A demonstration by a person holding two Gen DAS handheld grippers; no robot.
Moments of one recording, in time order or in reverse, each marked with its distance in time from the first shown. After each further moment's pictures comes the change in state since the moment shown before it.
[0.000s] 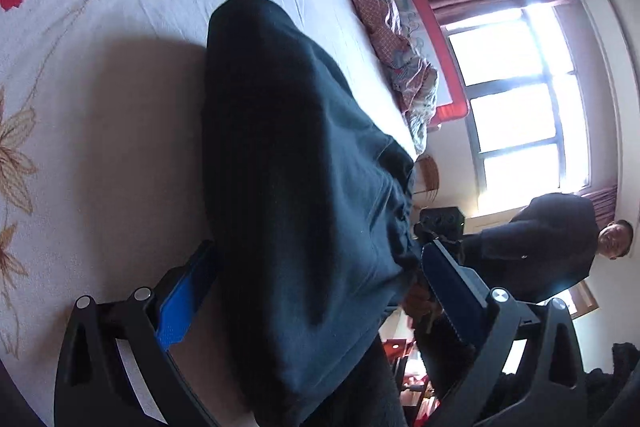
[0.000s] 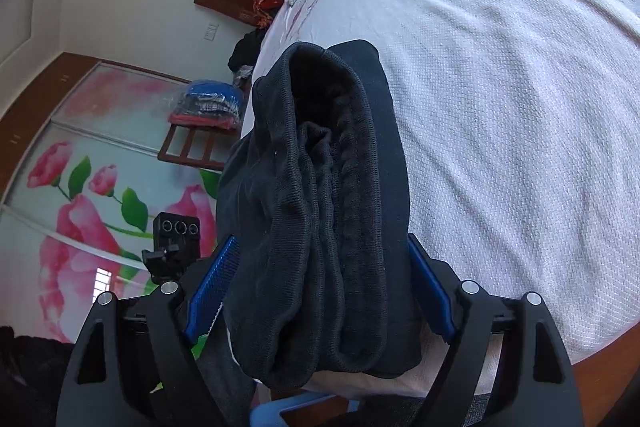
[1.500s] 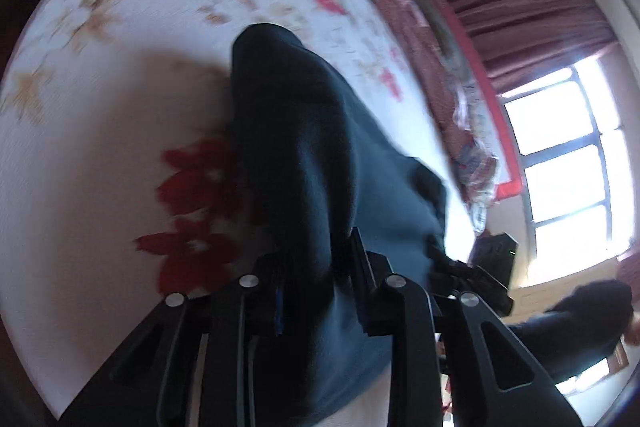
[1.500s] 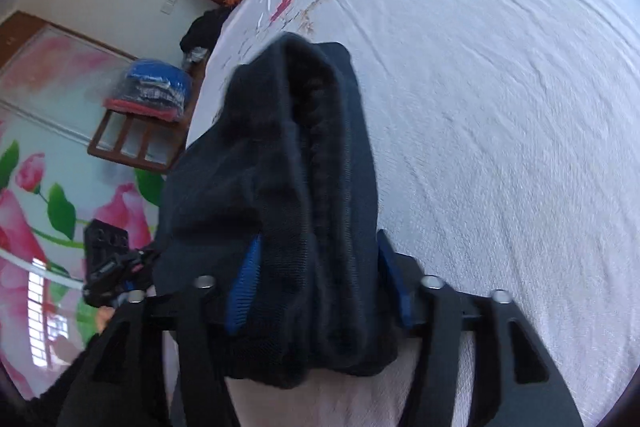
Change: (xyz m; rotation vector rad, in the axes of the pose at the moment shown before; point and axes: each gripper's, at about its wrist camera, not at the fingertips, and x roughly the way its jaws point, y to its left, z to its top) left arm -0.102 0.086 0.118 -0.119 -0.225 0.212; right arm 0.177 0.077 0.104 0.000 -0.006 -0.144
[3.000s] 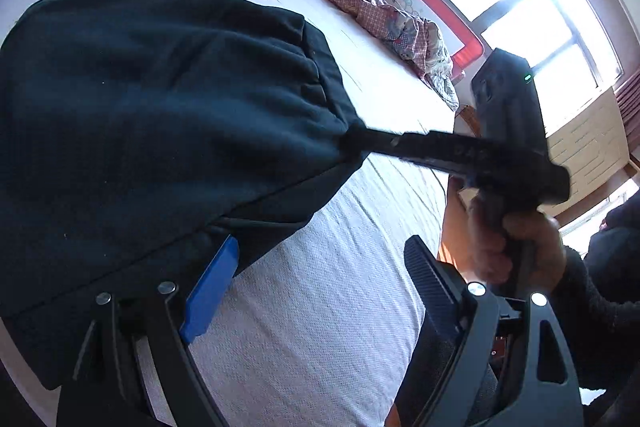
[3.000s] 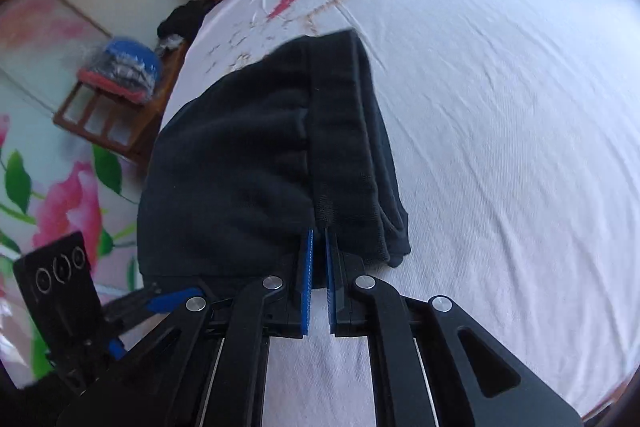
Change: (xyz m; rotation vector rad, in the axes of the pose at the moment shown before) left arm 0.038 -0.122 -0.122 0.488 0.178 -0.047; right arm -0.037 0.031 -0.040 -0.082 -0.064 -0.209
